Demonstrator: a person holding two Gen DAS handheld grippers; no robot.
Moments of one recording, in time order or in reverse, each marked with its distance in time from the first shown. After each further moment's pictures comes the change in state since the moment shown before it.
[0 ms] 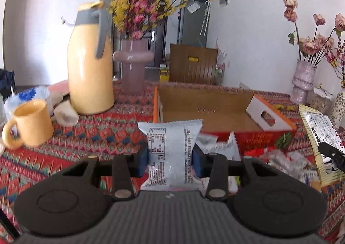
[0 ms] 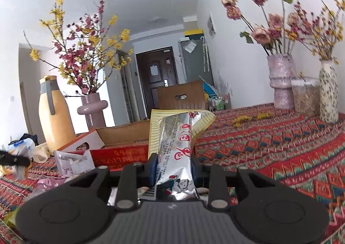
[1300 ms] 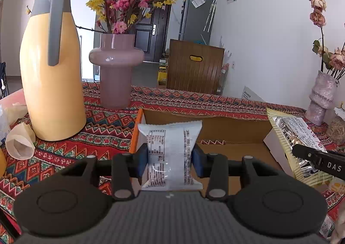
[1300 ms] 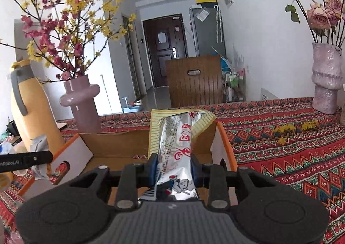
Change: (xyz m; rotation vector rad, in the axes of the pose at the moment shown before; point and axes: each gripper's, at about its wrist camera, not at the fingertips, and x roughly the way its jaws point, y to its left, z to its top) left arm 0.157 -0.007 0.066 -0.061 0.050 -0.017; right arm 0.197 0.026 0.079 -0.023 0.213 0.025
